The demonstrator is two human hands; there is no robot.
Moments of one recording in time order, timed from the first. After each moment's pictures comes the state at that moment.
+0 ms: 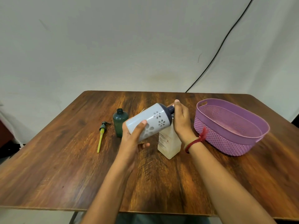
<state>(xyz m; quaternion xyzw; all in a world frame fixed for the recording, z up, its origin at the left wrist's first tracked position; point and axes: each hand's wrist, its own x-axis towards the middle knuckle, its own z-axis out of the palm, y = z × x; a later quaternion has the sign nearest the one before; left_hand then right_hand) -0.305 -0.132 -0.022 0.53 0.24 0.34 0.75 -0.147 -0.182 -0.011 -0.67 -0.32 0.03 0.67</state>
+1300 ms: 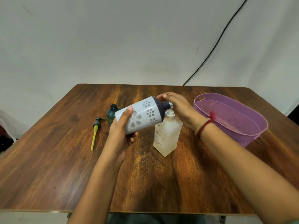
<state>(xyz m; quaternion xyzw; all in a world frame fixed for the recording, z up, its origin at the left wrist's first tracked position) -0.303 -0.122 0.007 0.50 0.30 0.32 0.75 -0.114 -0.186 0.022 -0.67 -0.40 0.24 0.57</state>
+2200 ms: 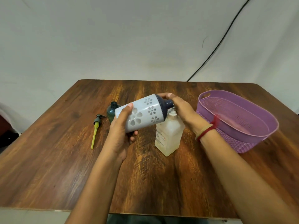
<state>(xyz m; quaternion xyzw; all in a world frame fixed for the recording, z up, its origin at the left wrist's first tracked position) -0.296 -0.121 0.012 0.48 0.32 0.32 0.75 -0.116 -0.185 0.013 -0.68 -0.40 0.28 0.55</state>
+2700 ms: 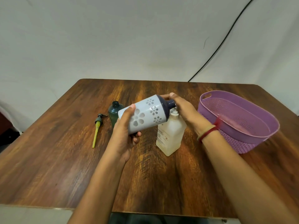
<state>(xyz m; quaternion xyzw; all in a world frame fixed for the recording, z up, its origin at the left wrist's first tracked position) -0.297 -0.123 0.008 0.46 0.33 0.30 0.77 -0.118 -0.187 0.015 -0.69 -0.38 0.28 0.54</state>
